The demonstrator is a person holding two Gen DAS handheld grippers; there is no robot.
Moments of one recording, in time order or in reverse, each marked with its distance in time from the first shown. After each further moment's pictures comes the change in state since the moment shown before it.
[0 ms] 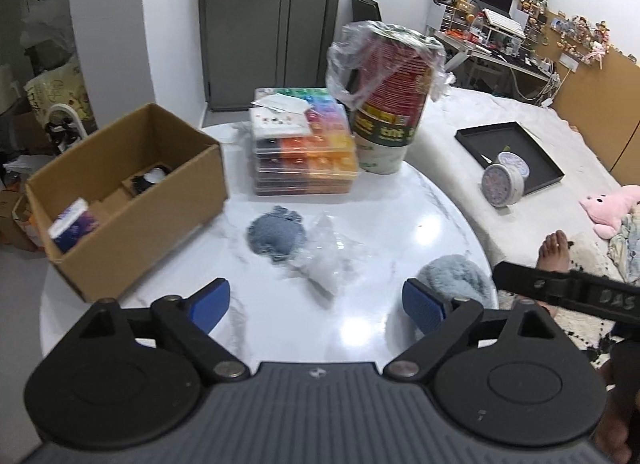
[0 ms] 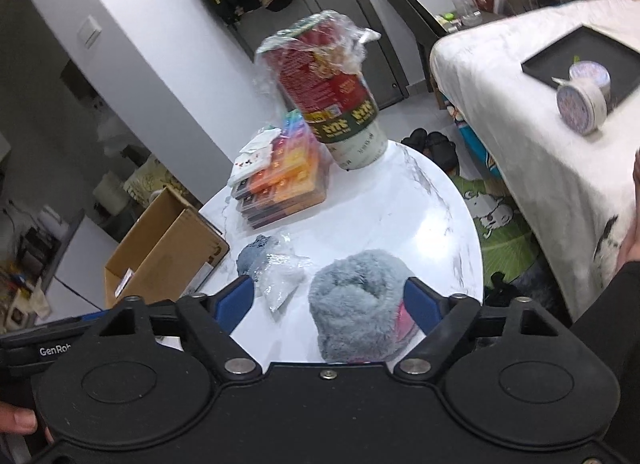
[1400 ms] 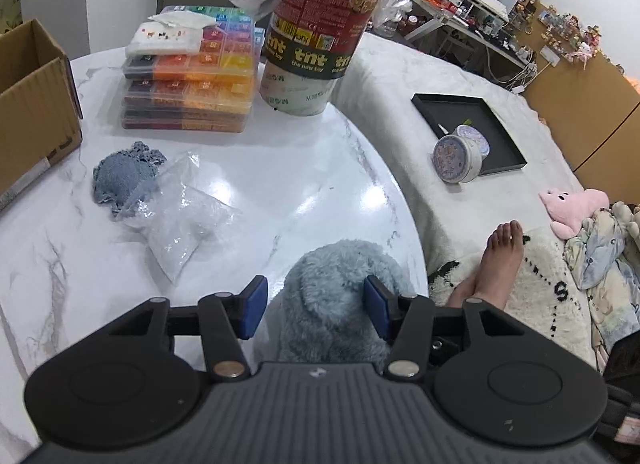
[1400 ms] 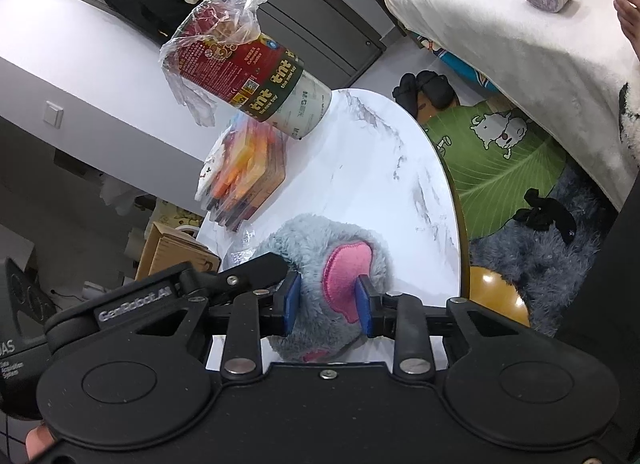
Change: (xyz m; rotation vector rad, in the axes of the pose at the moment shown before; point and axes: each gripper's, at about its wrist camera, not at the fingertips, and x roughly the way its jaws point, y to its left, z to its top) left arm 0.100 -0.070 -0.006 -0.110 0.150 -0.163; right arm 0.037 -0.076 -0.030 0.312 0.058 0.139
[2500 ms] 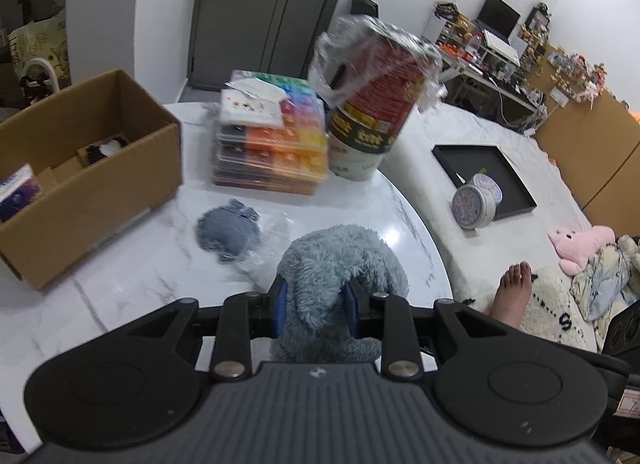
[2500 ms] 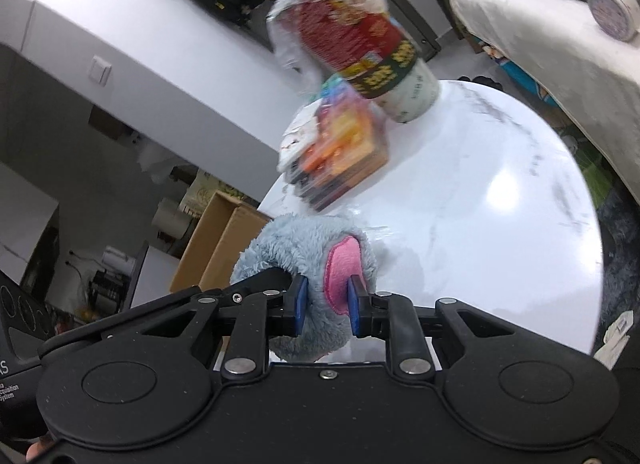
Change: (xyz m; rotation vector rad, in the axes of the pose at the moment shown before) left arm -0.089 0.056 0.011 -0.033 -0.140 0.042; right arm 0.013 0.098 -0.016 -0.125 0.032 0.076
